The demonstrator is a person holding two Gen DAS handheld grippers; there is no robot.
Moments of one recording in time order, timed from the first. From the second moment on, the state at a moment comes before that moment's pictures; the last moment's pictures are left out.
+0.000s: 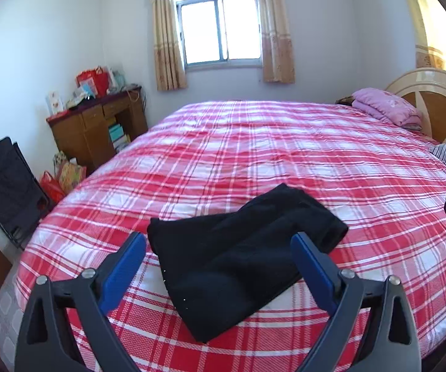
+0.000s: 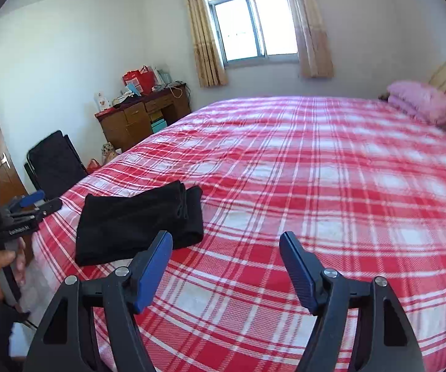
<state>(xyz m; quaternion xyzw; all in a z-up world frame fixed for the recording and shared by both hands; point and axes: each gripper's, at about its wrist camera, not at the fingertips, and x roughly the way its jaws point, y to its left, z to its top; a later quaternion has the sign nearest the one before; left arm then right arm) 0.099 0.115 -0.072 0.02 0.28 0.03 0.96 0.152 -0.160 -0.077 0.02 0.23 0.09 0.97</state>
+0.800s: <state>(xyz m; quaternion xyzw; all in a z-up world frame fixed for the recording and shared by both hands) 0.084 0.099 -0.057 0.02 0.25 0.02 0.97 0.112 -0.154 -0.053 0.01 0.17 0.08 0.98</state>
